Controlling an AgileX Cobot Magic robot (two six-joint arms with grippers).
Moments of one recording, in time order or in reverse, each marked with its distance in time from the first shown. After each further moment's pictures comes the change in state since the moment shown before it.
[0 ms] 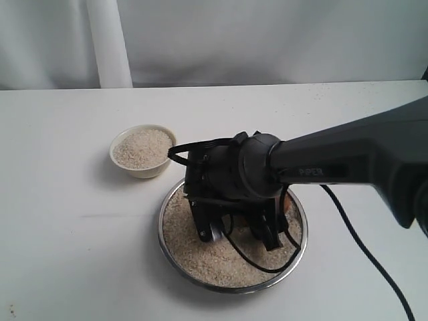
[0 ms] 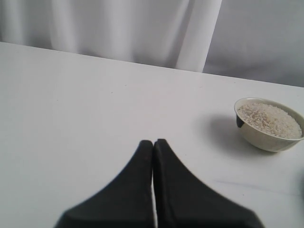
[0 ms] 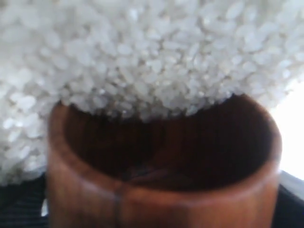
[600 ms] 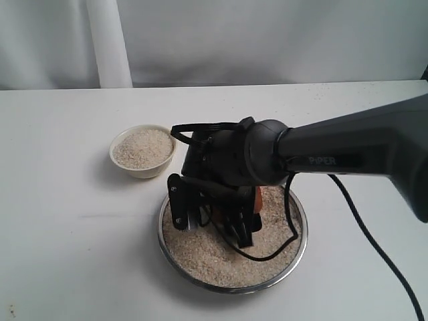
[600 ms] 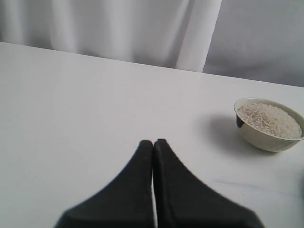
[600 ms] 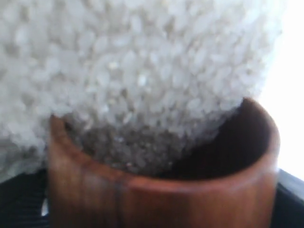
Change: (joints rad) left arm 0.000 0.000 0.000 0.000 0.000 0.000; right arm -0.003 -0.020 -0.019 0.145 -0.168 -0.004
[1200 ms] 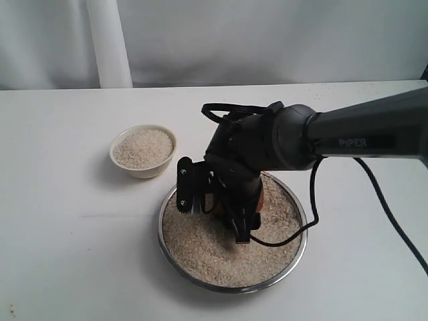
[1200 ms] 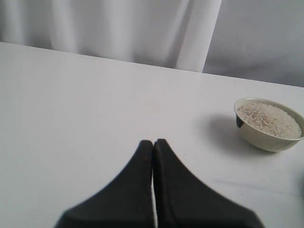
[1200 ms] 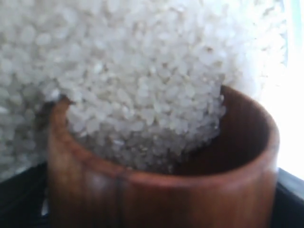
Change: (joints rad) left arm 0.000 0.000 0.000 0.000 0.000 0.000; right arm -0.079 -0.034 0.049 0.129 -0.129 0.002
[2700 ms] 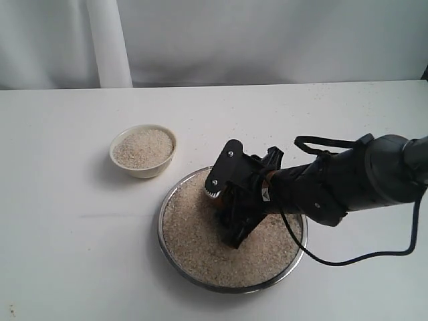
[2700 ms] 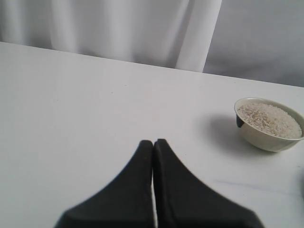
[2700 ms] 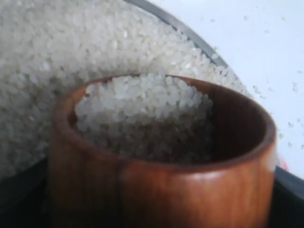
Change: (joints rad) left arm 0.000 0.000 0.000 0.000 0.000 0.000; right arm -0.154 -0.204 0.443 0.297 -0.848 0.119
